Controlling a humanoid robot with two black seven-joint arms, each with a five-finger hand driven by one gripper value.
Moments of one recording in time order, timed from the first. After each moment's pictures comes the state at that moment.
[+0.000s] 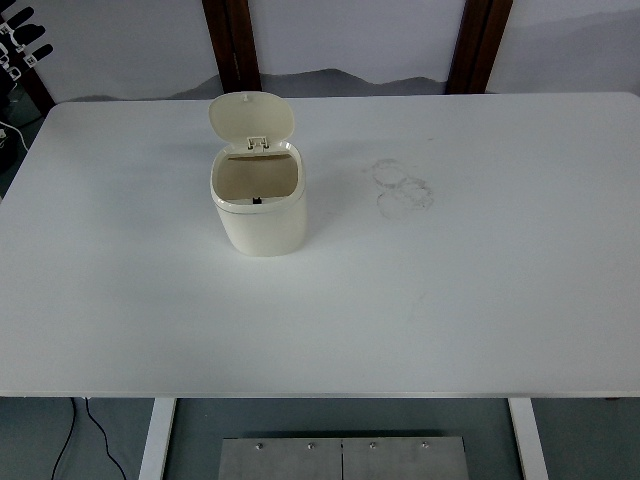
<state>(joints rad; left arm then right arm) -1.08 0.84 -0.21 -0.80 -0.42 -0.41 -0.19 0.00 0.00 0.31 0.15 -0.22 -0.02 0.03</state>
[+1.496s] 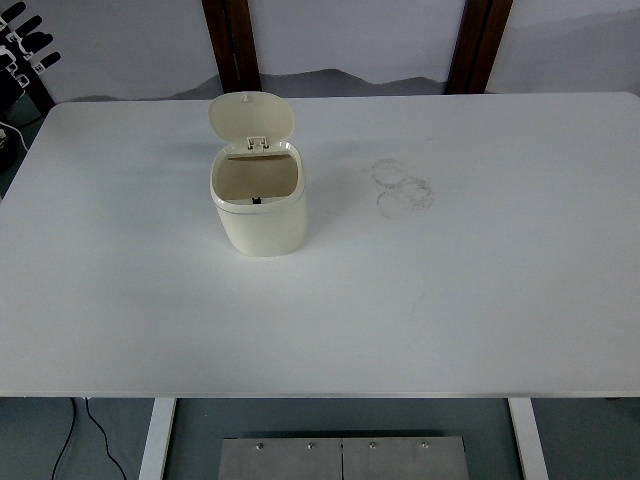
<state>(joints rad) -1.05 0.82 -0.22 -0.80 -0.42 -0.41 -0.19 0.00 0.00 0.31 0.15 -0.22 -0.02 0.03</state>
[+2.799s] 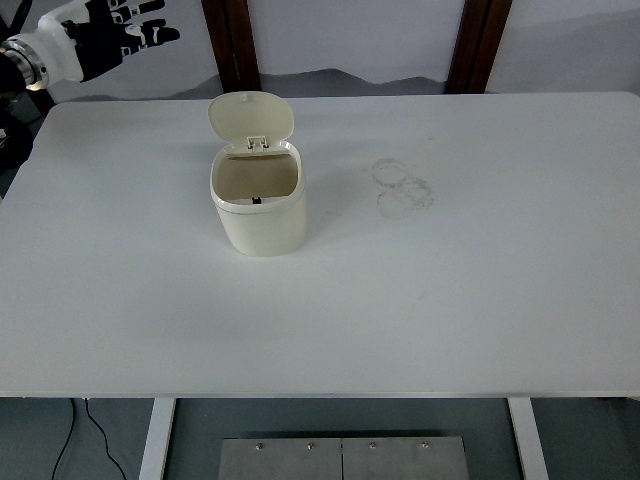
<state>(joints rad) -1.33 0.62 -0.12 -0.80 -0.08 -0.27 0.01 -0.01 0.00 0.31 0.15 -0.22 -0.02 0.03</state>
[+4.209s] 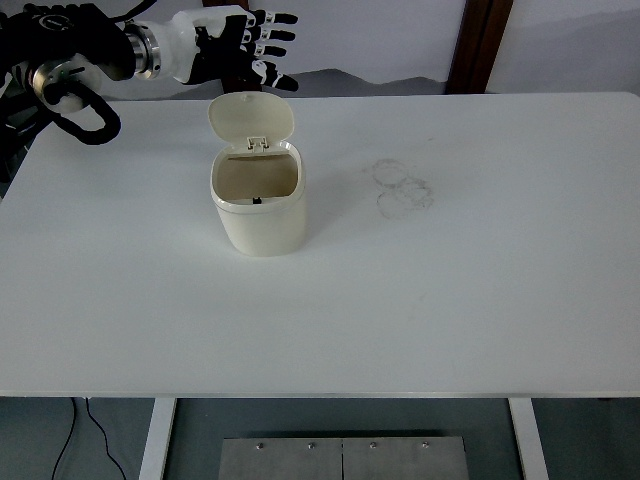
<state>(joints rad) -1.47 0.49 -0.07 -0.94 0.12 -0.27 0.19 -0.01 0.00 0.31 0.15 -0.22 -0.02 0.03</state>
